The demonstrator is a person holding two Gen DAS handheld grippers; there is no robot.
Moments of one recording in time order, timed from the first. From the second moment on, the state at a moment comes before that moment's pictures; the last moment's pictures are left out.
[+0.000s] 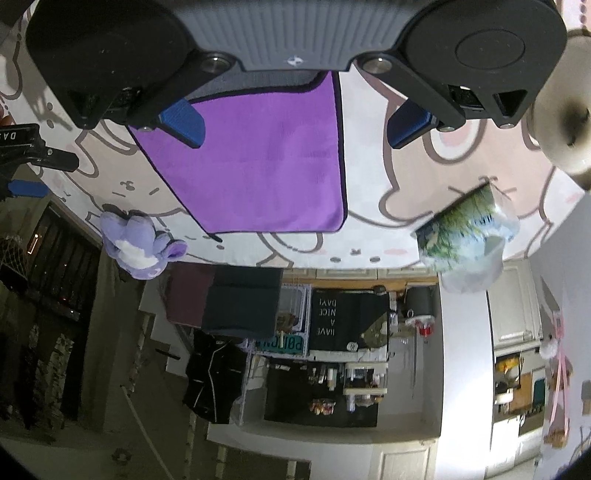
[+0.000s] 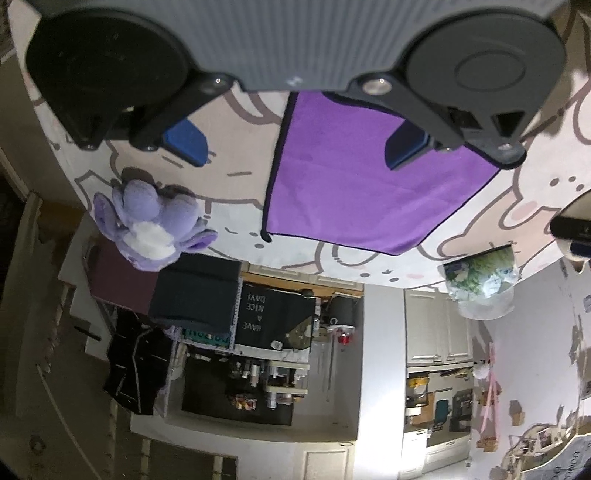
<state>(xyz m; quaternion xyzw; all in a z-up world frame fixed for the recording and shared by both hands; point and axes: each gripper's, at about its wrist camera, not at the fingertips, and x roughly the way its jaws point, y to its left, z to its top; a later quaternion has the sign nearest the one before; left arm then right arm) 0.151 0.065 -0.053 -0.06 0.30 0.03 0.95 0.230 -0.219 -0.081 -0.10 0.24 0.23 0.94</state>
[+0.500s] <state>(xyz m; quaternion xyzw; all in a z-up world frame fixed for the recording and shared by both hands) 0.172 0.077 -0.109 -0.04 0.34 -0.04 0.94 0.262 -0.222 -0.123 -0.06 0.29 0.24 0.92</state>
